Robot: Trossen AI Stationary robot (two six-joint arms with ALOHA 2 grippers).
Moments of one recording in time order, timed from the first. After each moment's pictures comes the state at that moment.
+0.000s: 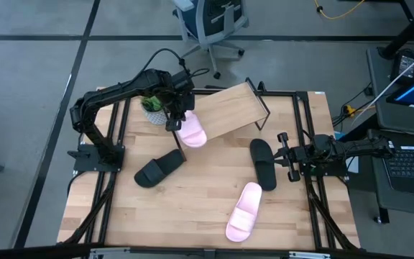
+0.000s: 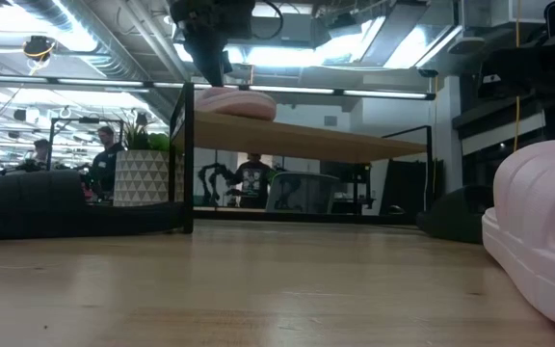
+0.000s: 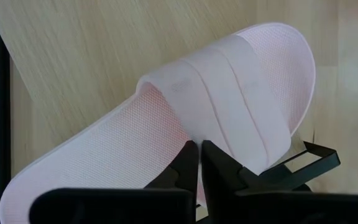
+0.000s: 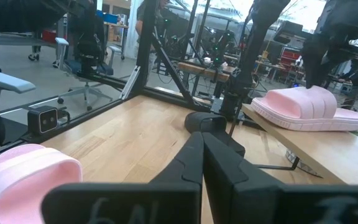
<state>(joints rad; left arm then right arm) 0.43 1.65 1.67 -1.27 0.19 0.38 0.11 0.11 0.01 0.15 -0.14 -0.22</state>
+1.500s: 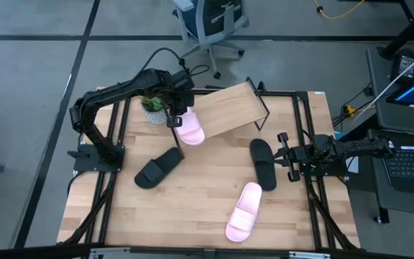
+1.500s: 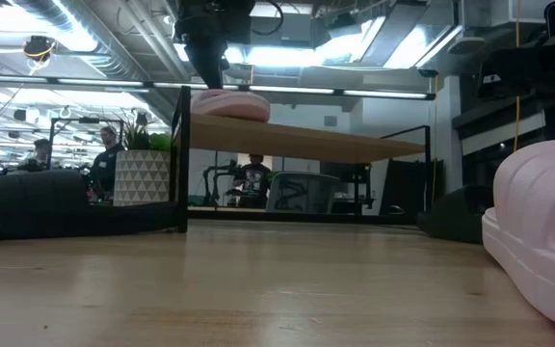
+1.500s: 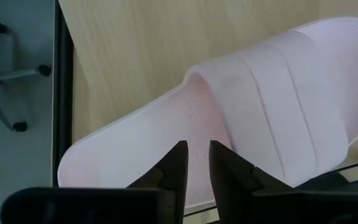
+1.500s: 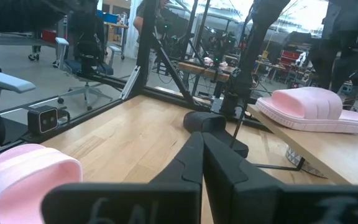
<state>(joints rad) 0.43 1.64 1.67 -1.24 0.00 0.38 0.11 0.11 0.01 0.15 -0.14 -0.22</state>
